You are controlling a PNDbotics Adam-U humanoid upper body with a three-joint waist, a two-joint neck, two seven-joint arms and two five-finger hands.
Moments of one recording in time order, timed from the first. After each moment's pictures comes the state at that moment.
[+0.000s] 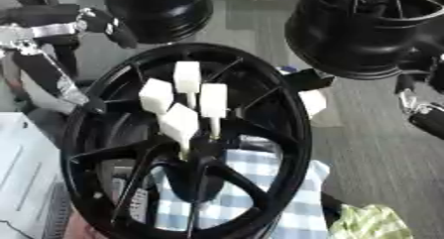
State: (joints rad) left arm -0.74 0.85 -0.38 -1.46 -0.13 -0.46 -0.65; right arm -0.18 -0.38 -0.02 -1.79 0.17 -0.14 0.05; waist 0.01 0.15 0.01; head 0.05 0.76
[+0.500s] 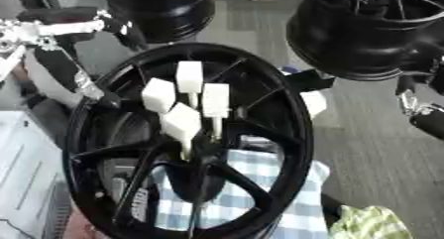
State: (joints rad) left arm -0.80 0.77 -0.38 -1.39 -0.13 -0.42 -0.69; right arm -0.18 -0.38 -0.02 -1.79 0.17 -0.14 0.05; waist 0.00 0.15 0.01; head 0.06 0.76
